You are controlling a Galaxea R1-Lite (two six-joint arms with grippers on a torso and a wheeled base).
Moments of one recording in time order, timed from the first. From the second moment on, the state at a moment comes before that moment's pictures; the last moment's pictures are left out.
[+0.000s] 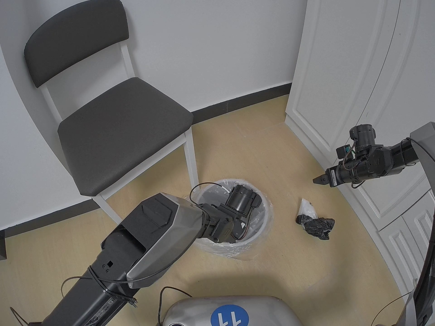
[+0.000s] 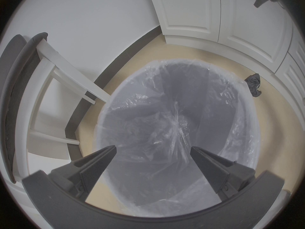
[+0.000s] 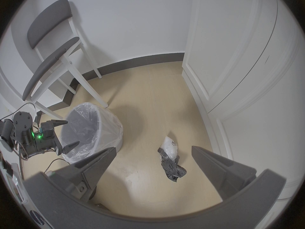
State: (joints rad) left arm -0.70 2.79 -2.00 0.04 0.54 0.05; right arm 0.05 2.18 -1.39 -0.09 0.12 -0.21
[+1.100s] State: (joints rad) left arm -0.80 2.66 -1.84 0.04 0.53 -0.04; right arm 0.04 2.19 -1.39 -0.10 0.13 -0.23
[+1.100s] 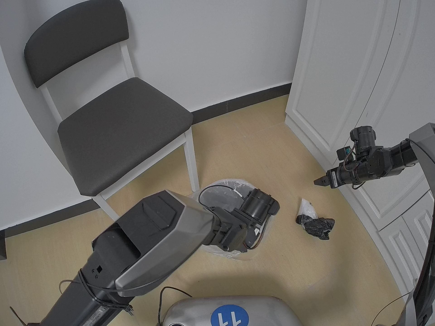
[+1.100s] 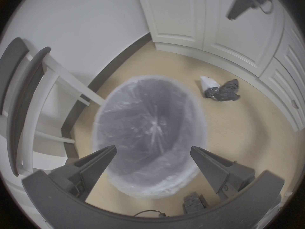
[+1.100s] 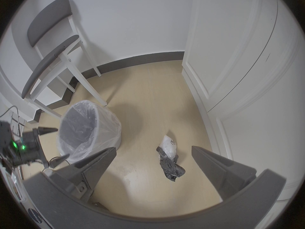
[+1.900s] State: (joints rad) left arm -0.78 2.68 -1.80 0.06 0.53 -0.03; right arm 0.04 2.19 -1.39 -0.10 0.13 -0.23
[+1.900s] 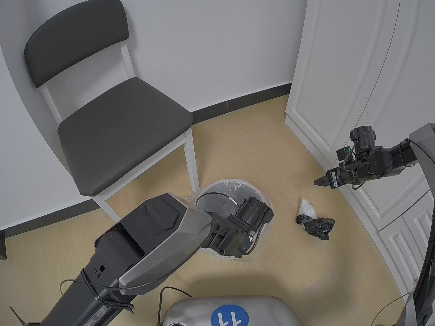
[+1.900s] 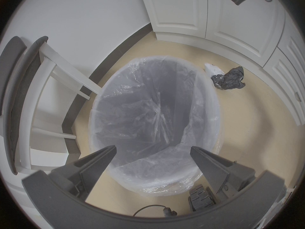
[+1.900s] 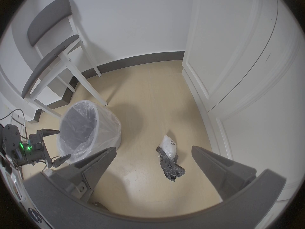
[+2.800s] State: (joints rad) left arm -0.82 2.66 -1.76 0.06 0.53 -0.05; right arm 0.04 2.19 -1.39 -0.10 0.13 -0.23
